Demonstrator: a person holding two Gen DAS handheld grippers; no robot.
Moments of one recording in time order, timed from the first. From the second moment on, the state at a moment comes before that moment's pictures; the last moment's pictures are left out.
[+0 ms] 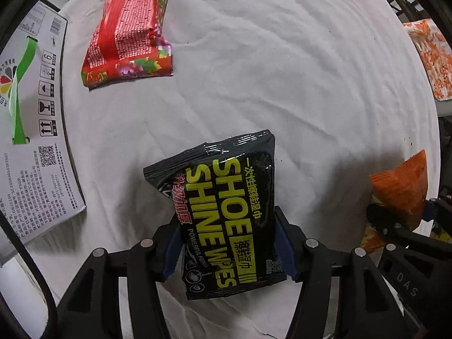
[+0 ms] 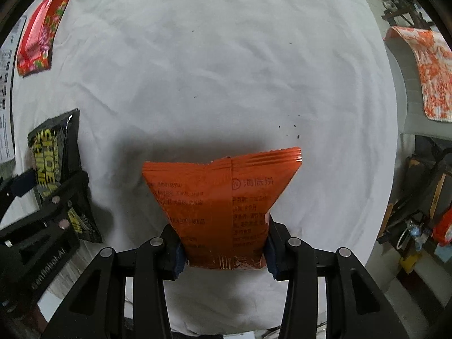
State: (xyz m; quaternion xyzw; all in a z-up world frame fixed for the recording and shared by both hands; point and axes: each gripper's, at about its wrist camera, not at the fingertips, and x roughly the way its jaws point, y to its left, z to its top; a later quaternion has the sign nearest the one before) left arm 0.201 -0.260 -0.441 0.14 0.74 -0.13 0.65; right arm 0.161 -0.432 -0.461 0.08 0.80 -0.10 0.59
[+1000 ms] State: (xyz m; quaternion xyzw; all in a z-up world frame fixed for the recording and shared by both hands) left arm 0.188 -0.142 -0.248 0.04 0.63 -0.16 0.76; right arm 0.181 -0.344 -0.327 0.06 0.72 -0.03 0.69
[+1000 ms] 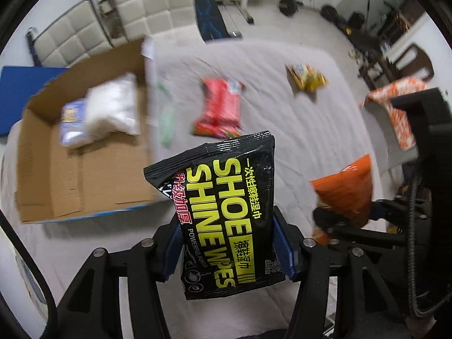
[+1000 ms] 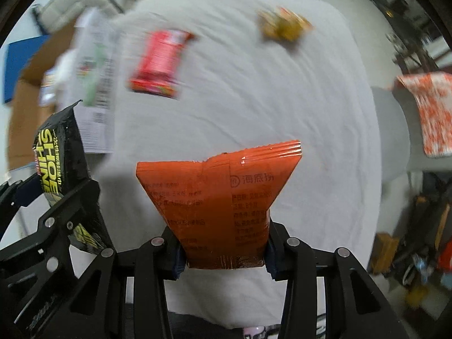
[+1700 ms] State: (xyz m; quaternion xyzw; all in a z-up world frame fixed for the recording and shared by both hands) left arm 0.334 0.101 -0.269 0.02 0.65 -0.02 0.76; right arm 0.312 -0.093 -0.319 0.00 0.72 0.09 0.69
